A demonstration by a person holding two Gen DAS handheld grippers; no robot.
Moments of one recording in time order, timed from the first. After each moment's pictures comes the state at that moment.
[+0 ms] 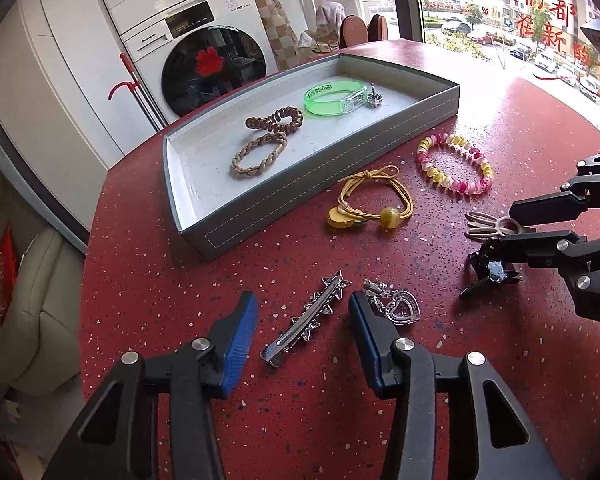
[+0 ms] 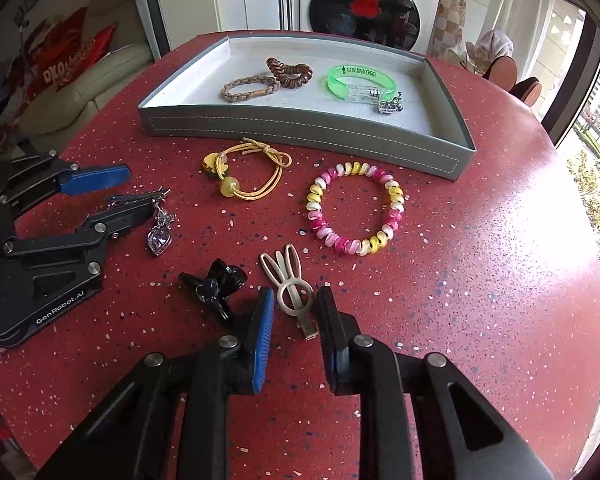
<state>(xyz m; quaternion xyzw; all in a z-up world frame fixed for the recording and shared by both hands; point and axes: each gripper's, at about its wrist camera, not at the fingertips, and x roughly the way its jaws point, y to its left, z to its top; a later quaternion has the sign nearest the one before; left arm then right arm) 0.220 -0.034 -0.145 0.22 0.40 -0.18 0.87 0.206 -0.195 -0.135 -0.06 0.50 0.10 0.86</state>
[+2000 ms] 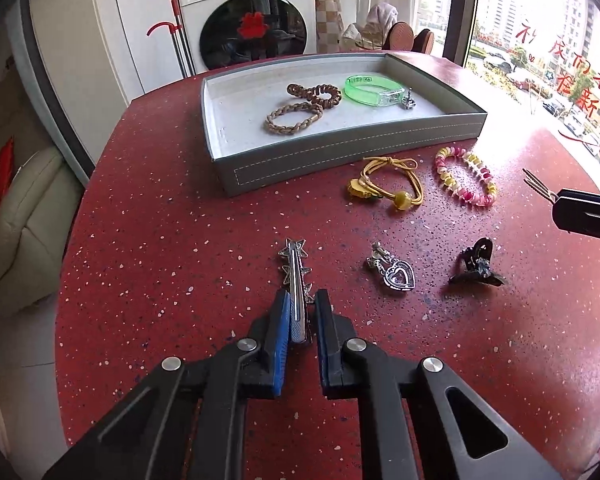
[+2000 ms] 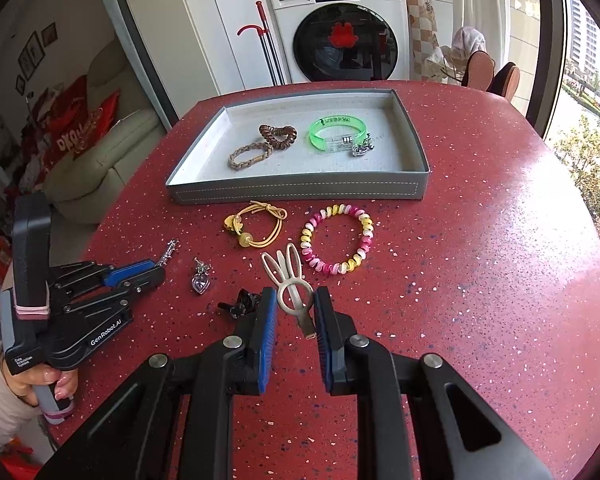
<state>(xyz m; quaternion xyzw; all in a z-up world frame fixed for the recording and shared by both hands) 0.204 -0.001 -0.137 0.09 0.45 -0.15 0.88 0.182 -0.232 -0.085 0.04 0.44 0.12 0.89</state>
